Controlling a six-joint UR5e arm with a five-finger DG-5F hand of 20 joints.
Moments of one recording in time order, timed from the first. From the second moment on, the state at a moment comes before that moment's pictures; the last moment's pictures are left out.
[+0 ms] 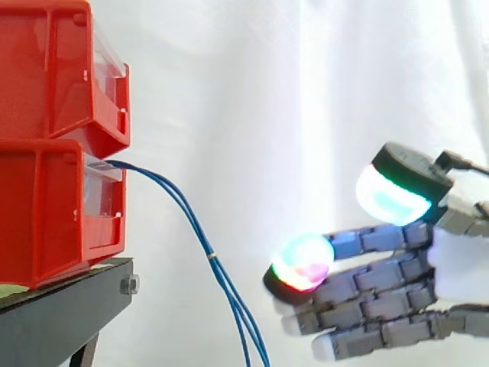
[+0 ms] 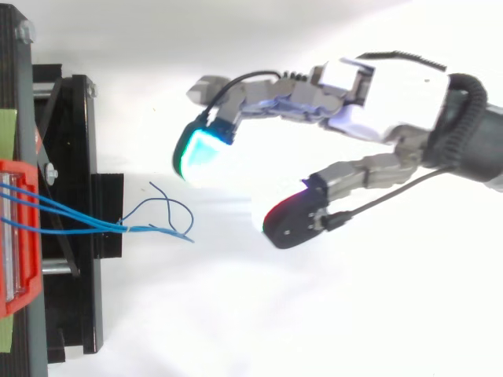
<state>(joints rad) 0.13 -2.20 -1.55 -2.45 -1.19 -0.11</state>
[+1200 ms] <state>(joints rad) 0.12 -2.40 -1.28 -2.55 -1.27 -0.02</state>
